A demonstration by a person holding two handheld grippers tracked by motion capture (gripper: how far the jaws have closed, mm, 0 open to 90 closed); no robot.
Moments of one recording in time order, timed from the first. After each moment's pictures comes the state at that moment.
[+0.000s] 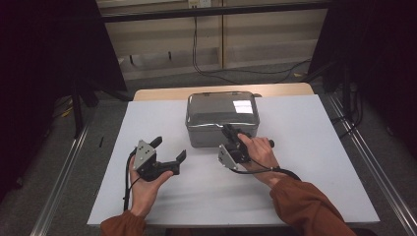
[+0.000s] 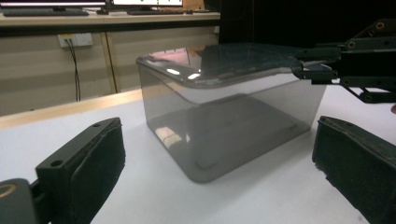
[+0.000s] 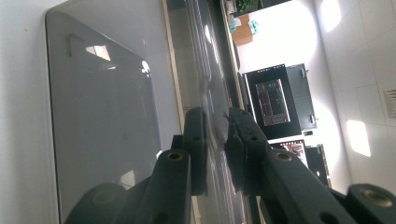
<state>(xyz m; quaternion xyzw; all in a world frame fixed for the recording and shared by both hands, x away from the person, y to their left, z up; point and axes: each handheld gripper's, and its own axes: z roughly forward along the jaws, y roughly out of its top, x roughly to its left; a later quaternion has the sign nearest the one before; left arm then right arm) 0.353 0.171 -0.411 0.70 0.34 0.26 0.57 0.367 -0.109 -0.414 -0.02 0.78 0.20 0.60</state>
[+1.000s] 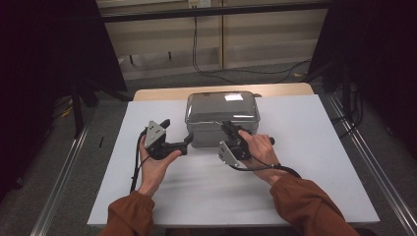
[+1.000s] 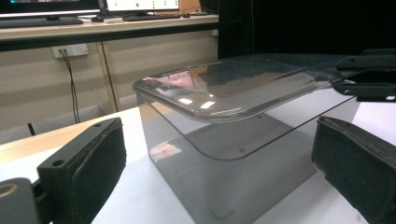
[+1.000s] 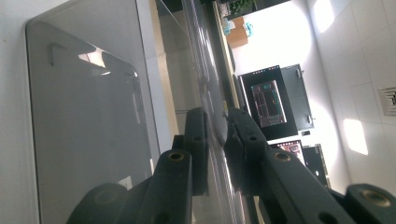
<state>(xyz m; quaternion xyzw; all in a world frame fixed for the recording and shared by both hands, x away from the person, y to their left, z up) 0.406 0.148 -0.403 0.71 0.32 0.27 0.57 0.369 -0.110 -0.403 -0.02 0.77 0.21 0.60</state>
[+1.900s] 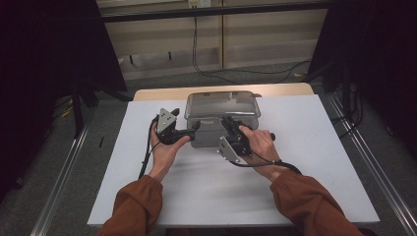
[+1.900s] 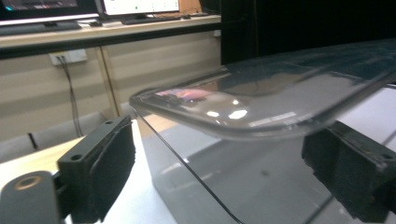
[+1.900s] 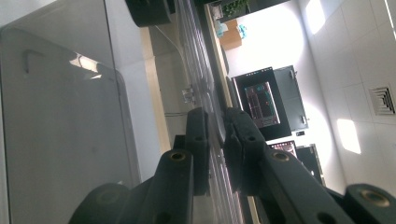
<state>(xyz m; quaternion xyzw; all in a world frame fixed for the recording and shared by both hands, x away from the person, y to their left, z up) 0.452 0.126 -0.412 0.71 0.31 0.28 0.57 0.373 -0.110 -0.390 -0.01 0.76 0.22 0.61</state>
